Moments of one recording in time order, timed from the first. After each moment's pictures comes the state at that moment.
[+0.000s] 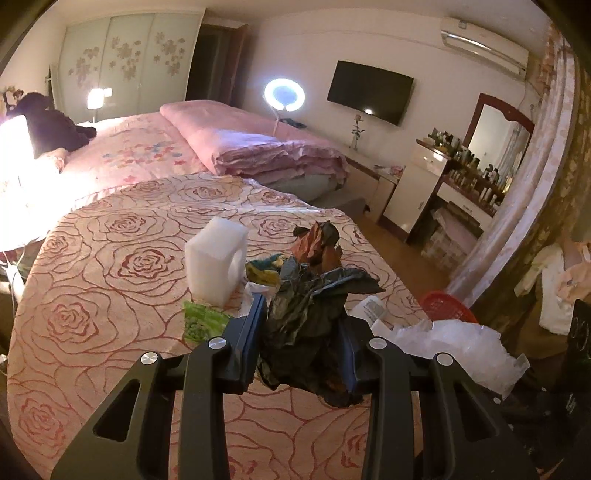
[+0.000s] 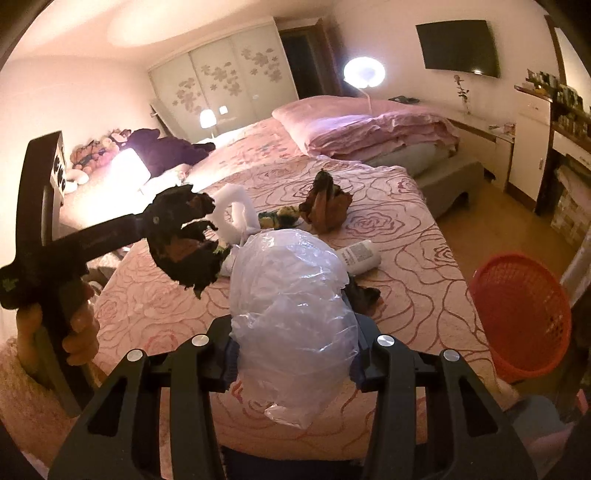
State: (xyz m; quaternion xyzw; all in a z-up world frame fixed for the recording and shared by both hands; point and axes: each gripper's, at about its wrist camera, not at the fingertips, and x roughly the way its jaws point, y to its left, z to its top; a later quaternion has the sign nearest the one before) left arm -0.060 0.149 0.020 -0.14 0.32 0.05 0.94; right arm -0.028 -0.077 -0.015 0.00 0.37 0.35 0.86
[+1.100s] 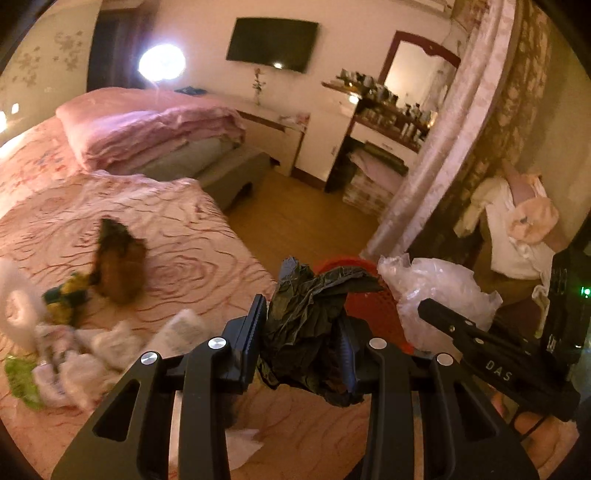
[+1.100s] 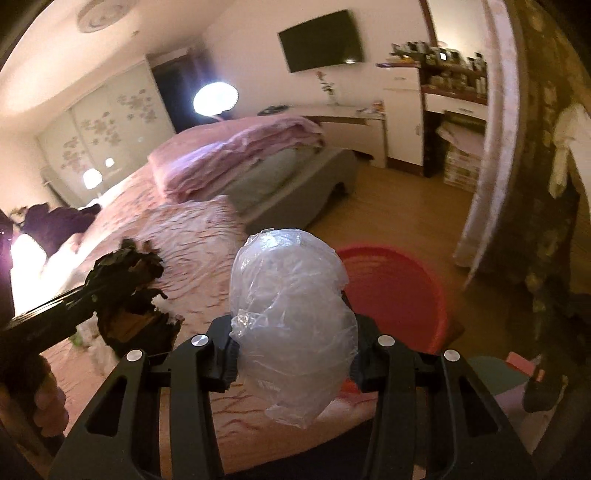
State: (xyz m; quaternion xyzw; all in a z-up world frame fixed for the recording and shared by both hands) left arm 0.062 -0.012 -0.009 -0.09 0.39 -0.13 0.91; right arm 0.052 -0.228 -0.039 0.07 0.38 0.12 0.92
